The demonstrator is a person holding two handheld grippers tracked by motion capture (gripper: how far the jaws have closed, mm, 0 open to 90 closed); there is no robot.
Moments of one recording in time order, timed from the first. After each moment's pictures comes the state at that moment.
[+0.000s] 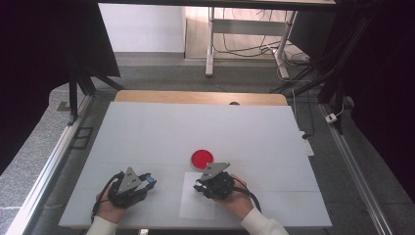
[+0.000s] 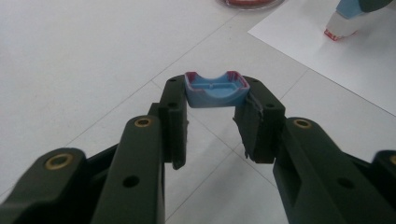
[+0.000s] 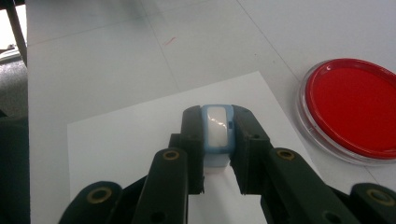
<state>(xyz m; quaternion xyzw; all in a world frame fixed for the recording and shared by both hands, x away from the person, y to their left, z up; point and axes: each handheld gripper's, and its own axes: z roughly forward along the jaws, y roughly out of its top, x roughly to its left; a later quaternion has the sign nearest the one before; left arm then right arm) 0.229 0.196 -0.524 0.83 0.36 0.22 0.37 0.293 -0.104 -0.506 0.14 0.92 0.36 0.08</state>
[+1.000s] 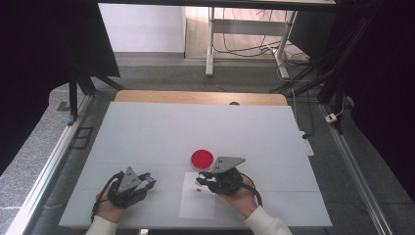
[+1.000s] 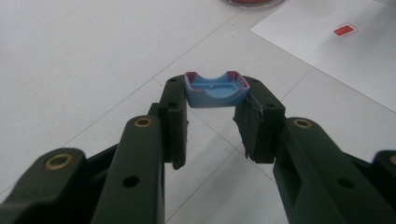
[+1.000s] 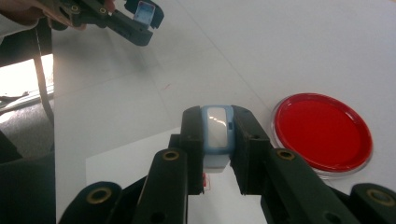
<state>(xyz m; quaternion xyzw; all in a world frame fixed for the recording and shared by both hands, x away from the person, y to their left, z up) 0.231 0.197 -0.525 0.83 0.36 0.22 0.37 0.295 -0.122 -0.482 0.17 0.88 0.44 0.08</state>
